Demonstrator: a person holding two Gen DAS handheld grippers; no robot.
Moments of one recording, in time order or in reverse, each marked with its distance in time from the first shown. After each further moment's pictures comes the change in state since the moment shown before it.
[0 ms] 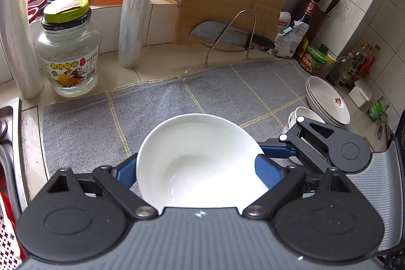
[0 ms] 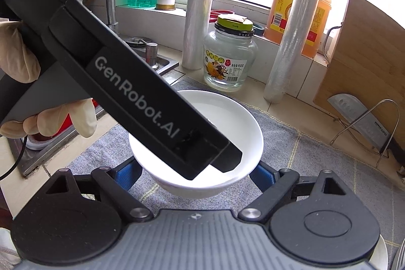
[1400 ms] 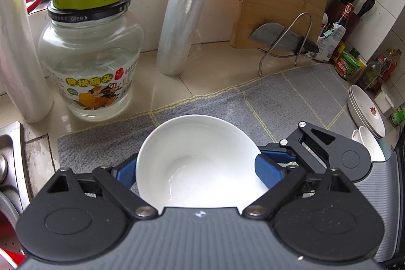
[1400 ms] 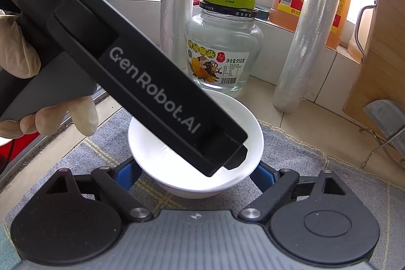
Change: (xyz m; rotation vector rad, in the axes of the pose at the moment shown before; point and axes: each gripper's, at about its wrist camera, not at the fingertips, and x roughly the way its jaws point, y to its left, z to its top) left arm 0.069 0.095 0.049 0.005 0.045 0.014; right arm 0.113 -0.020 0.032 0.039 0.015 -0.004
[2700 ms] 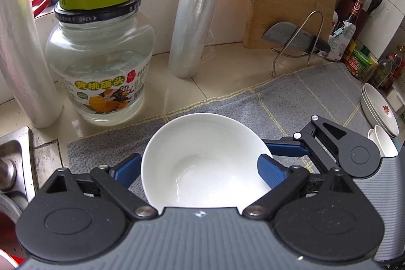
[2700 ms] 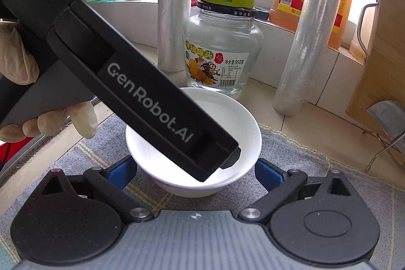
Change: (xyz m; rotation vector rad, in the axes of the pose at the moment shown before) left arm 0.007 0.005 -0.001 0.015 -0.015 0.058; right arm 0.008 0.000 -0.003 0.003 -0.022 0.003
